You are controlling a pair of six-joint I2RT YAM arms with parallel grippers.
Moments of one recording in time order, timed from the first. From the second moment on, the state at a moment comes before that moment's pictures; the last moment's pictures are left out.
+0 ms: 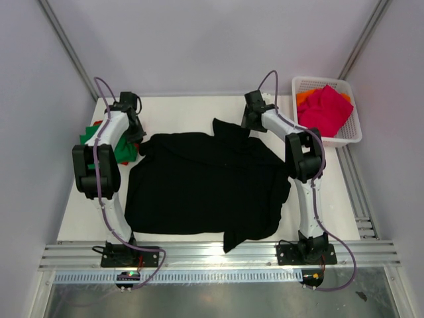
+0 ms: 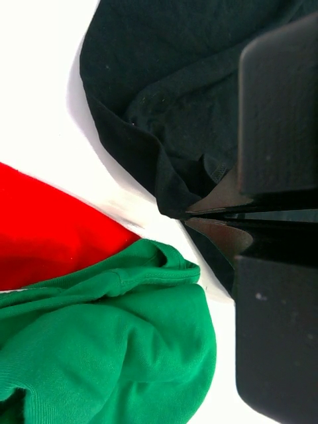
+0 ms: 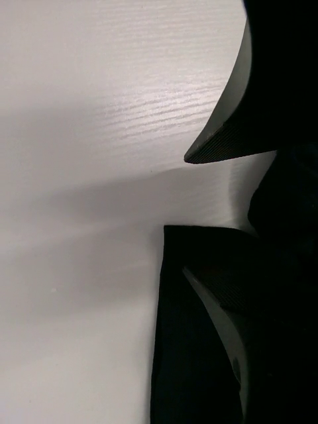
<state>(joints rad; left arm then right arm) -0.01 1.96 1.61 -0.81 -0.16 -0.39 0.32 2.29 1.84 -0.50 0.30 0.48</state>
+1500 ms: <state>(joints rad) -0.01 1.92 1.61 -0.83 -0.19 -0.39 0.31 2.35 1.88 -0.39 0.13 0.52</state>
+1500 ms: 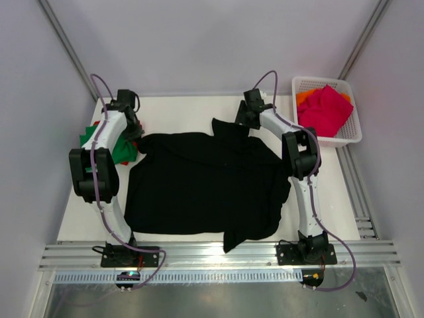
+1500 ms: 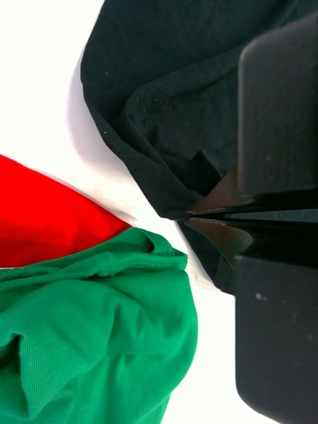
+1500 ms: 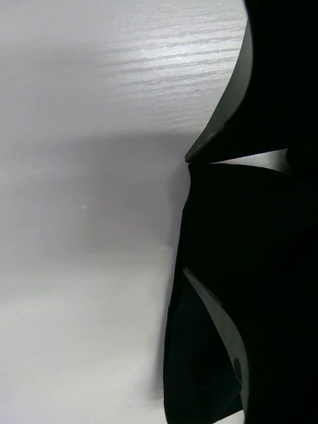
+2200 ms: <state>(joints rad) -0.01 1.87 1.67 -0.85 -0.21 -0.39 0.30 2.39 1.98 -0.54 0.13 0.56</state>
